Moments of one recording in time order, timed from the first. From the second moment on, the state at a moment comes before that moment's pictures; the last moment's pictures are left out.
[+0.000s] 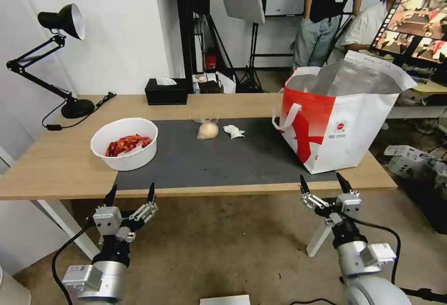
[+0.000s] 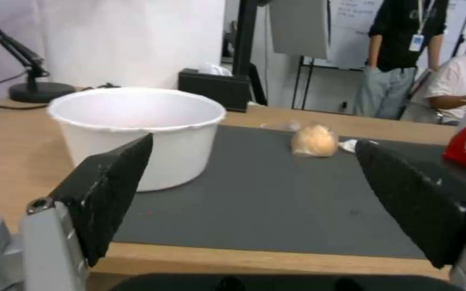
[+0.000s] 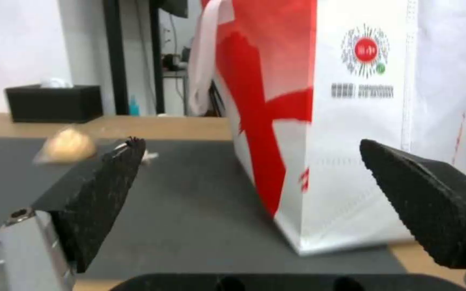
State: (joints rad) left arm 1.78 -1.40 -0.56 -2.34 -0.24 -0.02 -0.08; right arm -1.57 1.28 0.57 2.18 0.26 0.01 0.09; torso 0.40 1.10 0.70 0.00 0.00
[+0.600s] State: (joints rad) left arm 1.79 -1.42 -0.58 -2.40 -0.25 0.06 -0.11; right arm -0.83 1.19 0.10 1.69 0.49 -0.20 0.19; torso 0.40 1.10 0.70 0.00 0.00
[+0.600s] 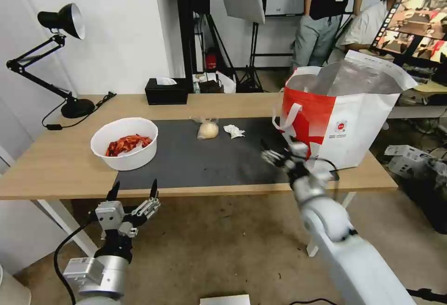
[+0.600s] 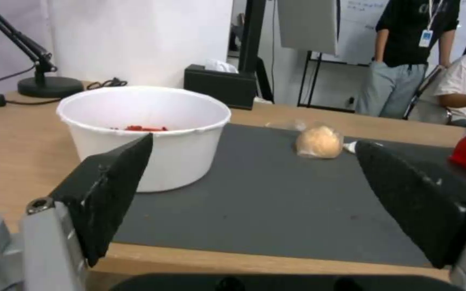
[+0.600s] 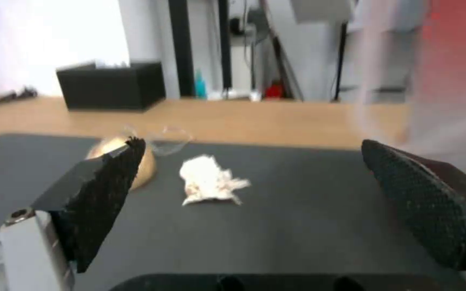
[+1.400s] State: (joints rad) left arm 1.85 -1.43 -0.58 -2.46 -0.29 0.15 -0.14; right arm -0.29 1.40 -0.14 1.08 0.76 -0.55 0.28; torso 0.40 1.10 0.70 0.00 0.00
